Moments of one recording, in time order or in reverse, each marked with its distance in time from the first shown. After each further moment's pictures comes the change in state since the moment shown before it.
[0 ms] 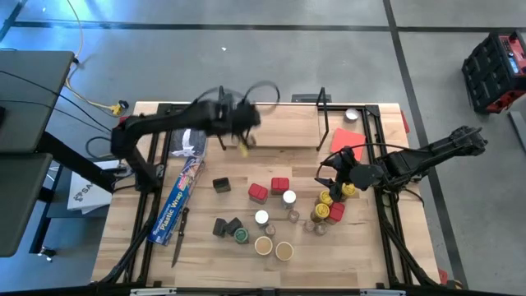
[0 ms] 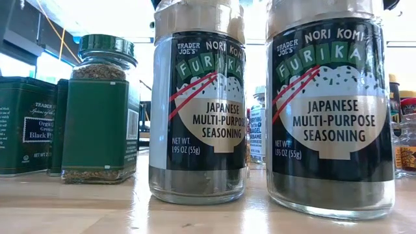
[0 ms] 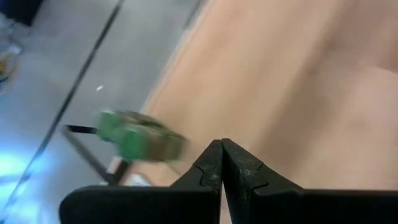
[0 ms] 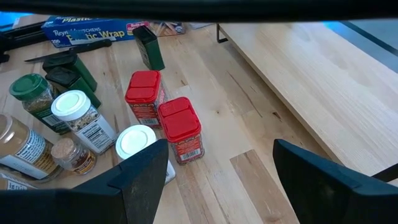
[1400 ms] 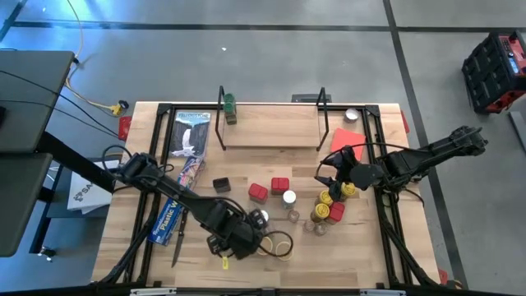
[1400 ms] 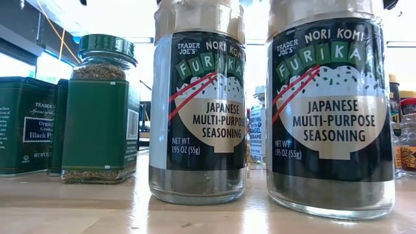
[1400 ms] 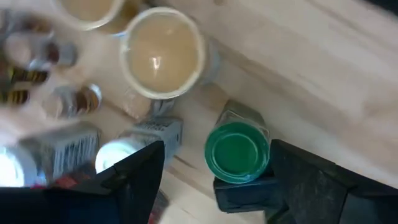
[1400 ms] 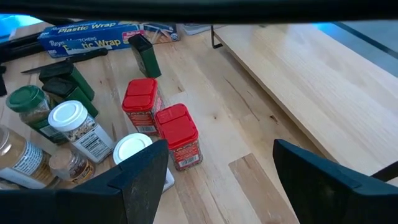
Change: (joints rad) left arm -0.658 0.255 0.048 0.040 0.448 0.819; right arm 0.000 0.000 0.000 0.012 0.021 0.020
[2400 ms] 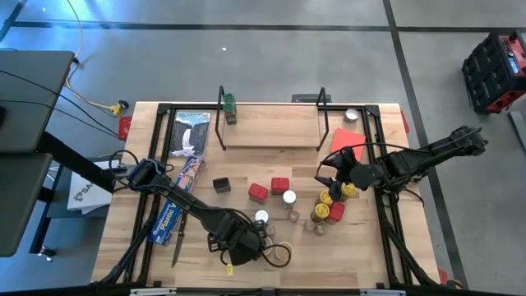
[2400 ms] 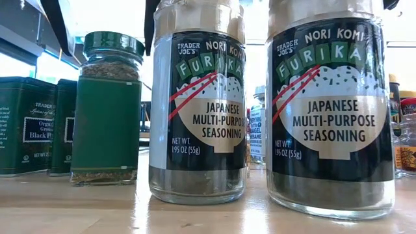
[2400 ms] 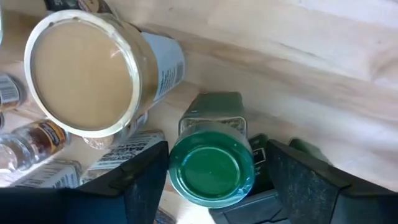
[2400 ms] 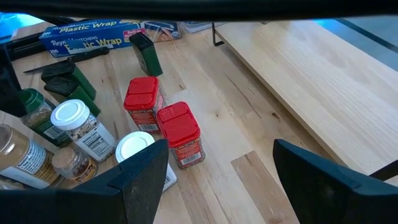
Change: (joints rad) left arm -0.015 0.084 -0.009 -0.012 0.010 0.173; right arm 0.000 0.000 0.000 -0.005 -0.006 0.015
